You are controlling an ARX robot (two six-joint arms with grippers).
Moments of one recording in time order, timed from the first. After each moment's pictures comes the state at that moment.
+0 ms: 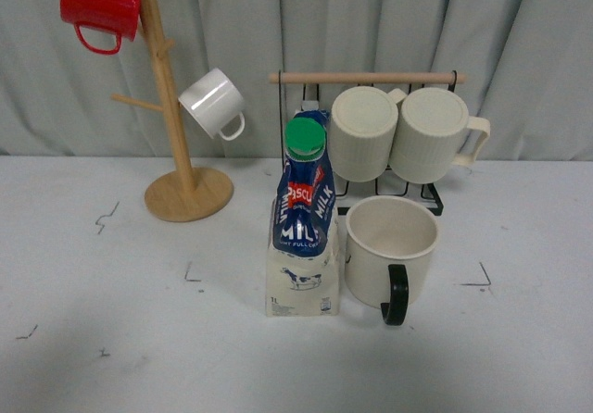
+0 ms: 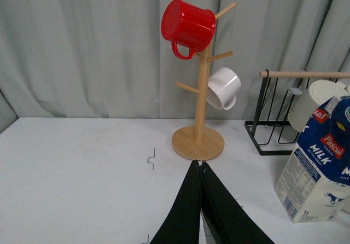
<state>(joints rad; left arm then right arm) 0.00 0.18 0.01 0.18 0.00 -0.01 0.00 0.00 0.01 0.00 0.00 0.00</state>
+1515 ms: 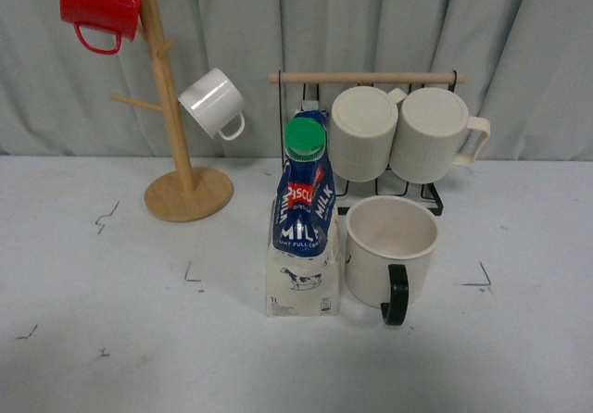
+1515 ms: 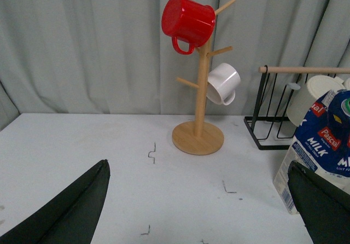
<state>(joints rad) 0.00 0.01 0.01 0.00 0.00 -0.01 0.00 0.00 0.01 0.00 0.00 0.00</state>
